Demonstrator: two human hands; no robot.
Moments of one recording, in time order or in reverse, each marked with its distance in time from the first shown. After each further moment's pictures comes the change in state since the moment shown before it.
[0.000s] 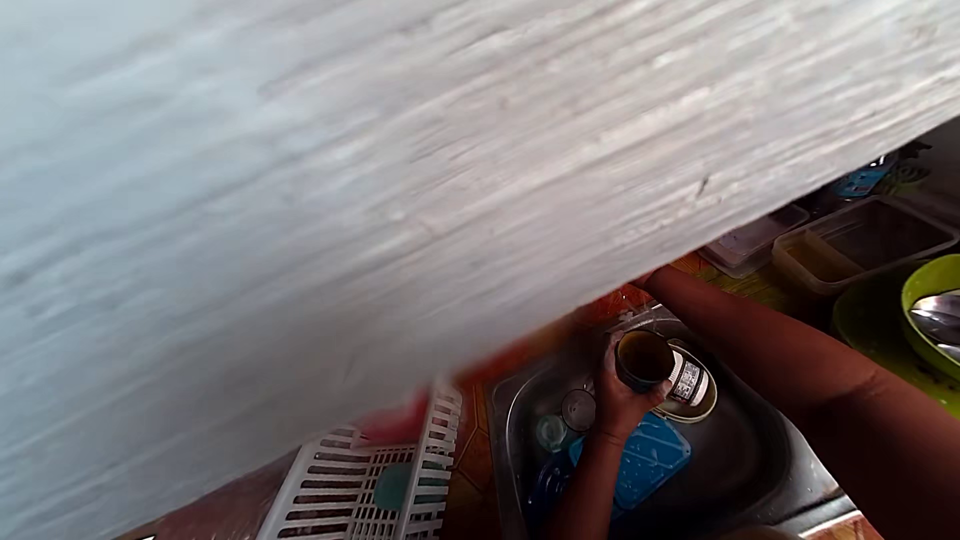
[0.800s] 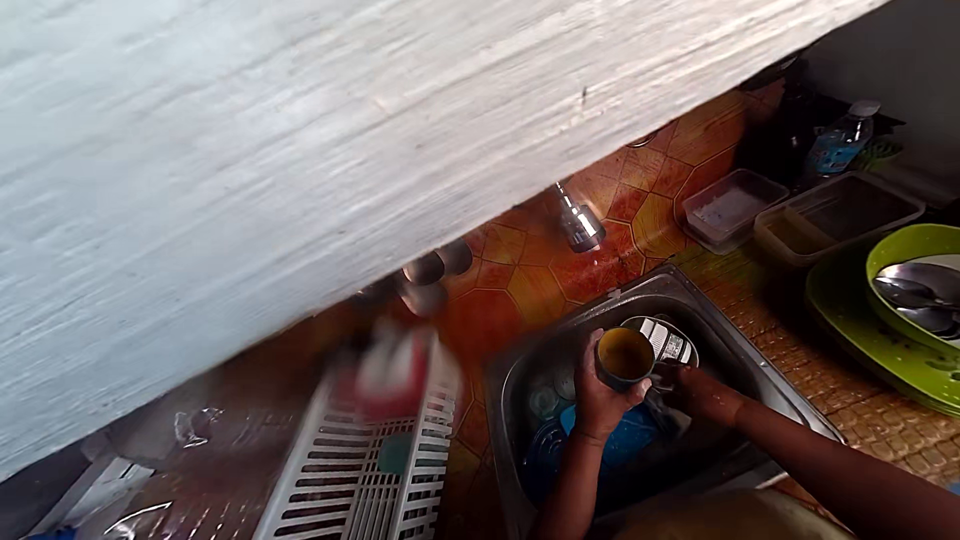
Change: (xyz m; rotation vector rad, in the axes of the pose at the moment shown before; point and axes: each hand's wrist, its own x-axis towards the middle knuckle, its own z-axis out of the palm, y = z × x) left_hand -0.045 0.016 -0.020 -0.035 0.036 0.060; right_hand -0.234 0.072 0.041 -0.006 -0.572 0.402
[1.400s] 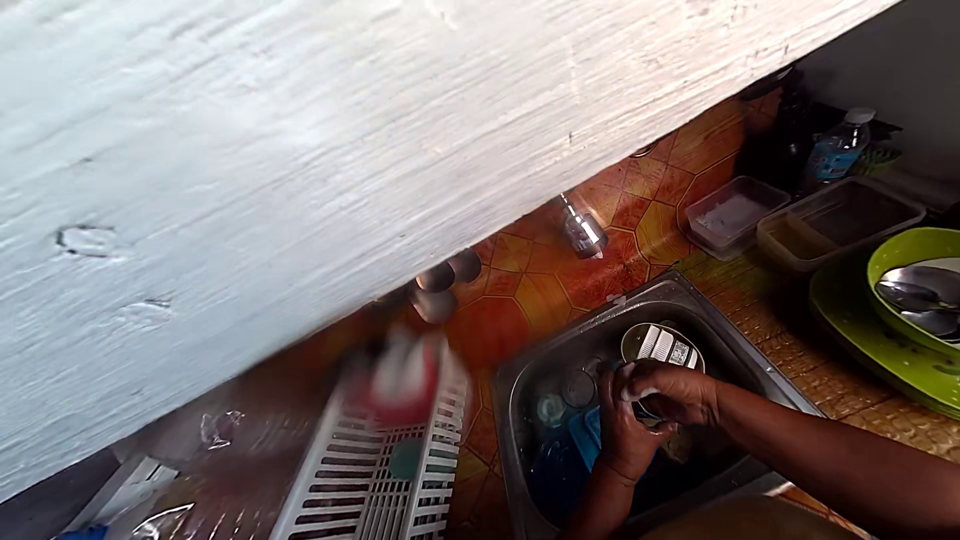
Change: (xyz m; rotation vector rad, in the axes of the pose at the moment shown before) left_hand -0.042 0.006 0.020 0.502 0.005 0.160; right_hand 0.013 -0.069 -0.003 1.074 -0.260 0.091
